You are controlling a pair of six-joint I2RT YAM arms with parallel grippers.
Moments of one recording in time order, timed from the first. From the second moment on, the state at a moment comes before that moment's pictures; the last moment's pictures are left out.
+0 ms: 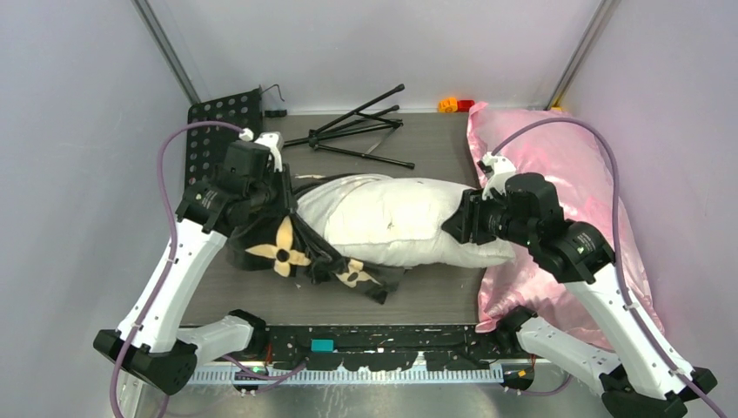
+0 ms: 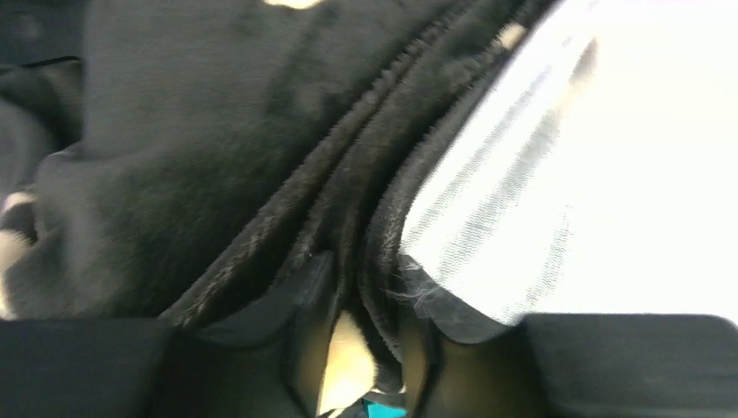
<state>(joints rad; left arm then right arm) -0.41 1.11 1.38 -1.05 -0.08 -0.36 0.55 0.83 1.16 -0.90 -0.11 0.37</state>
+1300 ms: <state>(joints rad) -0.53 1.23 1.04 -0.88 0.11 -0.51 0.55 1.06 0.91 -0.83 0.04 0.69</state>
